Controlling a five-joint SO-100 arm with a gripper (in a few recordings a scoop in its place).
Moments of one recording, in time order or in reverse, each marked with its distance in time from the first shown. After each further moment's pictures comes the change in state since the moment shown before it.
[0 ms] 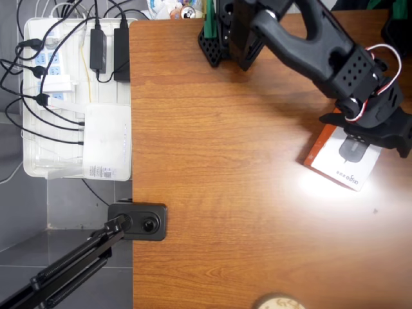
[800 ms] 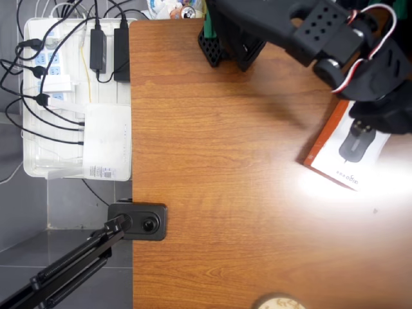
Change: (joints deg) arm 3.3 27.9 -1.4 16.3 1.8
